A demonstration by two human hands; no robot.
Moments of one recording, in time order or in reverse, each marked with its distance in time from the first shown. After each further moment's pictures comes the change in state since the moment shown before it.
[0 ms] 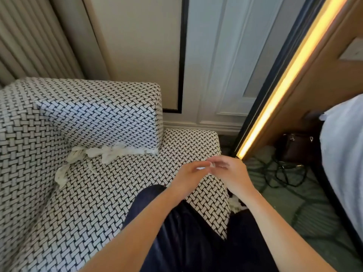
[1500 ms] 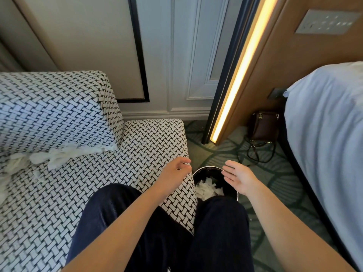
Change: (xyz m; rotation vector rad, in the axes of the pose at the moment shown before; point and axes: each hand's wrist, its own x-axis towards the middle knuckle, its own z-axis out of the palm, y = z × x) left_hand 0.043 -0.010 0.078 0.093 -0.077 -0.145; right_hand 0.000 0.128 -0.101 0.723 0.257 0.837
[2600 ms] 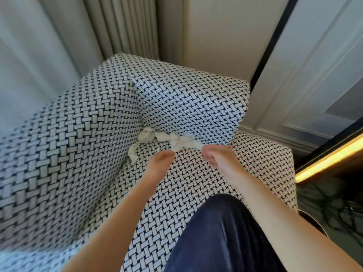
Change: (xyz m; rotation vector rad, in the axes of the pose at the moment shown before) left_hand -0.093 -0.144 -0.276 -0.352 0.626 -0.151; right_hand -0.100 0.063 0.363 -0.694 -0.563 -0.402
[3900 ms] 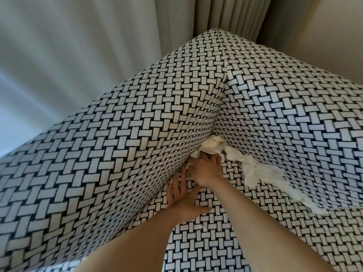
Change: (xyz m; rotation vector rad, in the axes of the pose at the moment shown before) left_hand 0.090 -0.119 -0.054 0.872 -0.103 -0.189; right_hand 0.146 0.020 0.228 -1.242 -0.508 -0.342
